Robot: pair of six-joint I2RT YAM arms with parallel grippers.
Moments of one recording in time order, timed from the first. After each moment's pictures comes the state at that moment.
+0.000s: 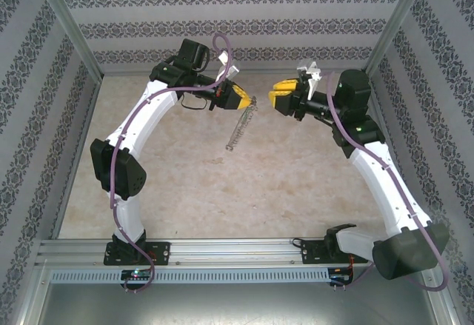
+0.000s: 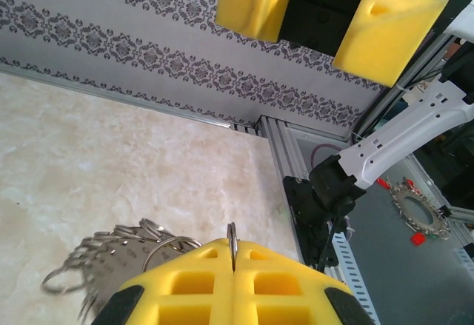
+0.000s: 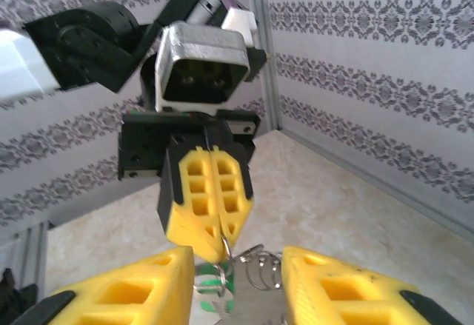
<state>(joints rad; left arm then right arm) -0.38 1.93 2.02 -0.92 1.23 0.43 0.21 1.20 1.19 -0.12 -0.88 0.09</state>
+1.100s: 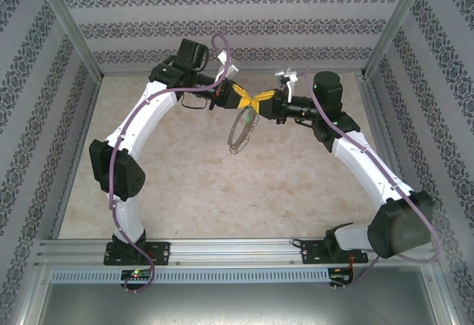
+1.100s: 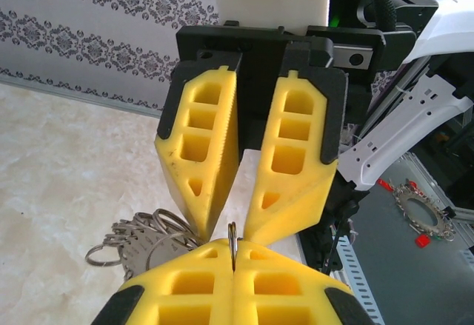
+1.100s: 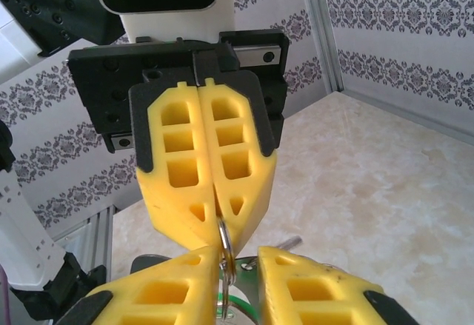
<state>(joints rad) -0.38 1.91 2.00 -0.87 1.24 0.42 0.29 1.35 1.14 0.01 -0.96 0.21</state>
